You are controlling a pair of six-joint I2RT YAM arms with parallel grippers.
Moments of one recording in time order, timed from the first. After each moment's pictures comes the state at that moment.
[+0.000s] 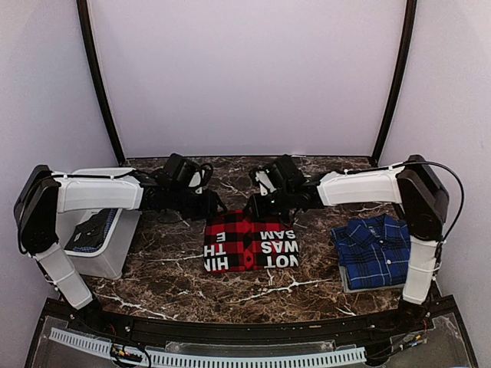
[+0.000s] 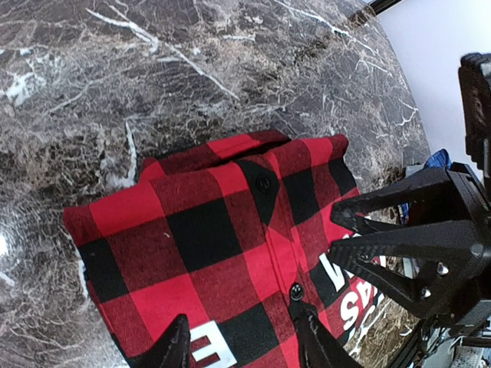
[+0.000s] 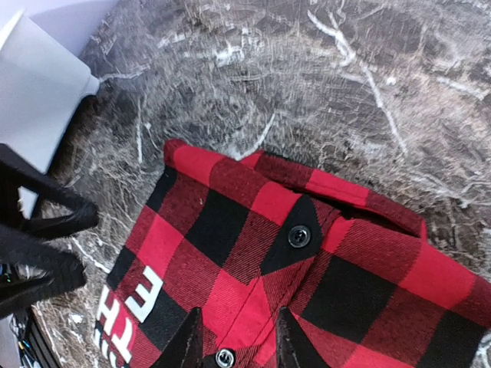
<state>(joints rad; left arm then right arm) -0.67 1.66 1.10 -0.21 0.19 -0.63 0.82 1.91 1.33 -0.18 -0.15 0.45</state>
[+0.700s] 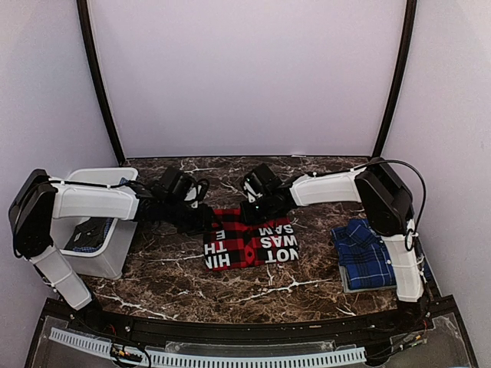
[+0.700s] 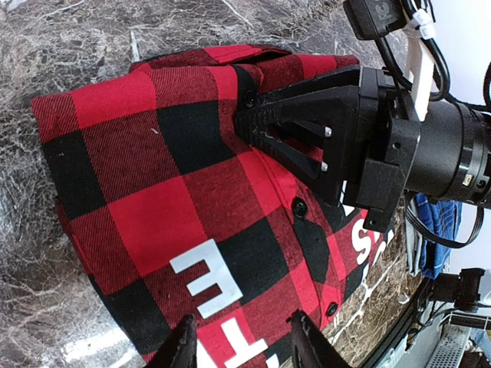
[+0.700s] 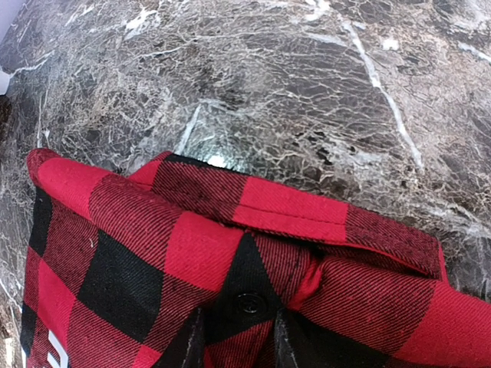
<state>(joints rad) -0.69 1.62 0.96 -0.21 0.26 -0.68 0.82 2.22 1.61 -0.30 -0.05 0.44</state>
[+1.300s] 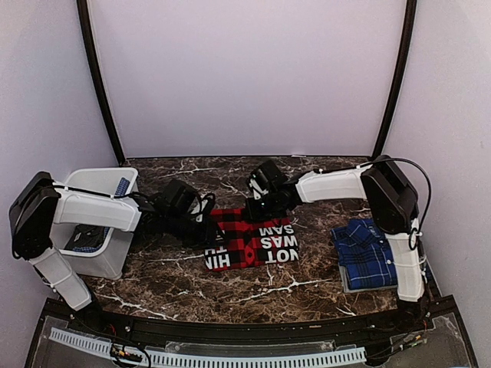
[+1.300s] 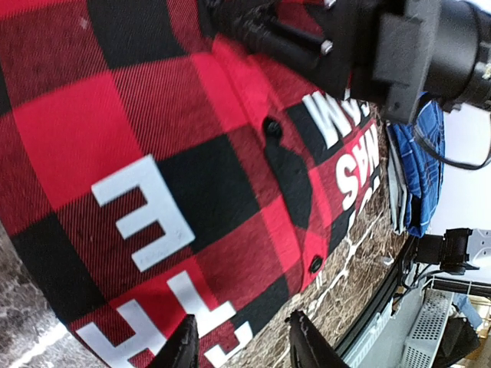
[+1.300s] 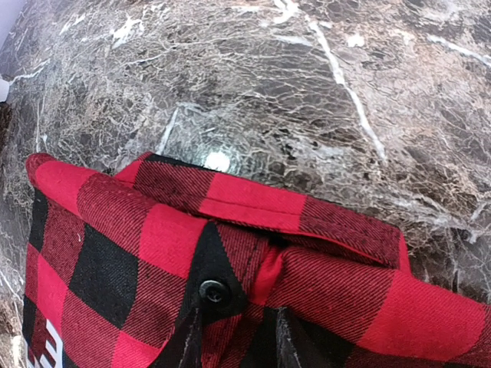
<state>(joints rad) -0.74 1.61 0.89 -0.13 0.37 -0.73 0.79 2.19 1.58 -0.32 -0.08 0.44</state>
